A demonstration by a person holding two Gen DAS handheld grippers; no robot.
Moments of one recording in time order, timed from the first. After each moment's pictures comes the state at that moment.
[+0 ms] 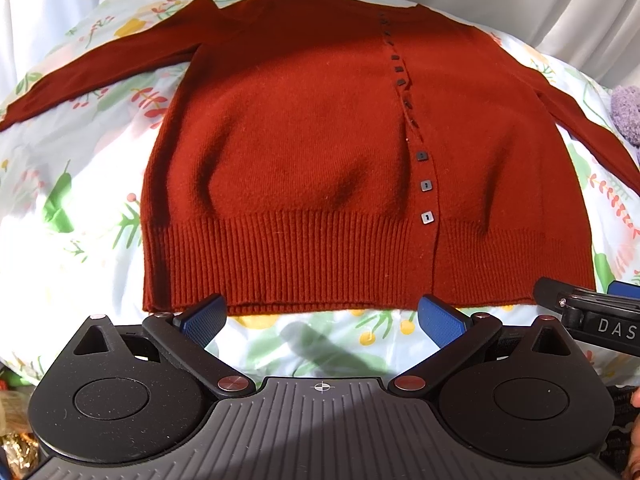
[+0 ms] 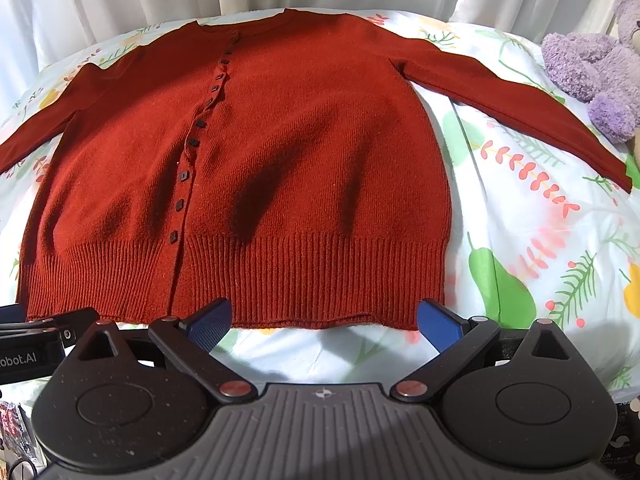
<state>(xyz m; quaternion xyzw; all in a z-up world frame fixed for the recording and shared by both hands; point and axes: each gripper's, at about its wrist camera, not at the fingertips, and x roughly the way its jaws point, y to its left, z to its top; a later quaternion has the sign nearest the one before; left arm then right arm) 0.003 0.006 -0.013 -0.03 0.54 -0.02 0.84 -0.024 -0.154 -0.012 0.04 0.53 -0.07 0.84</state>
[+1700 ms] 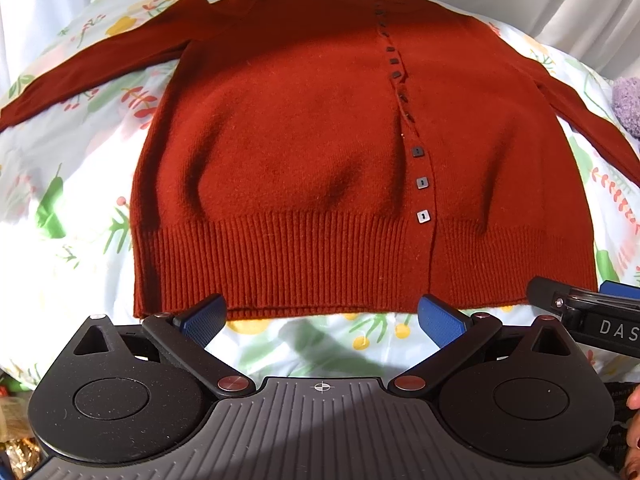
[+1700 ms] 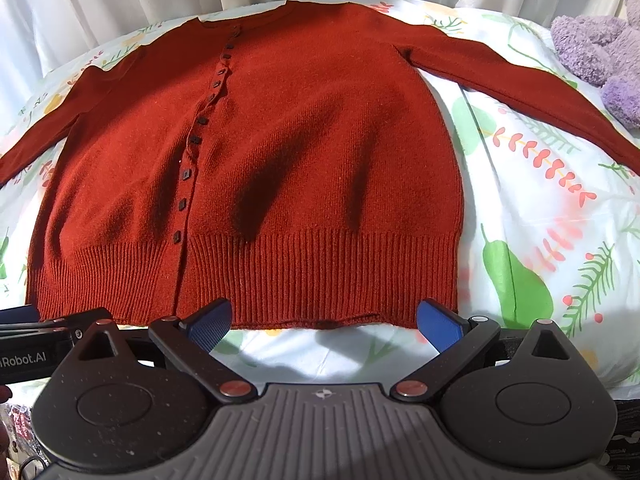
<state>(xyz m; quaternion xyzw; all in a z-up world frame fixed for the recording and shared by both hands) 0.014 0.000 -0.017 -0.02 0.56 -0.03 0.83 -0.019 -0.161 -0.018 0.07 0.54 -0.06 0.84</state>
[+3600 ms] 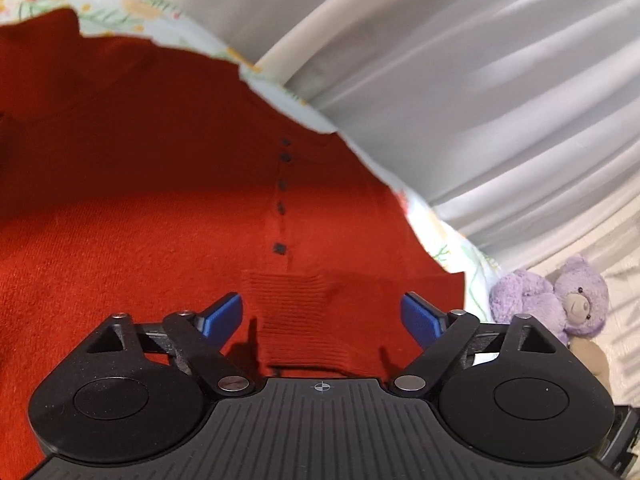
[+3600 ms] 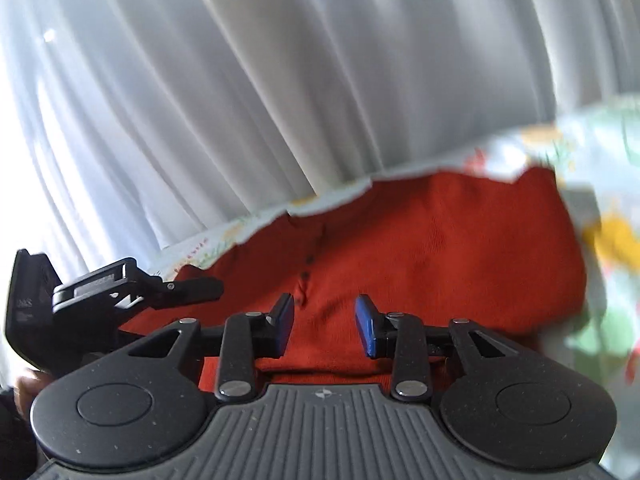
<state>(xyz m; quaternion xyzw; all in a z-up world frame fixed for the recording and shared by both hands) 0.211 0.019 -0.051 -0.30 0.44 -0.19 0.83 0.099 -0.253 -0.033 0.24 0.31 0.12 0.91</state>
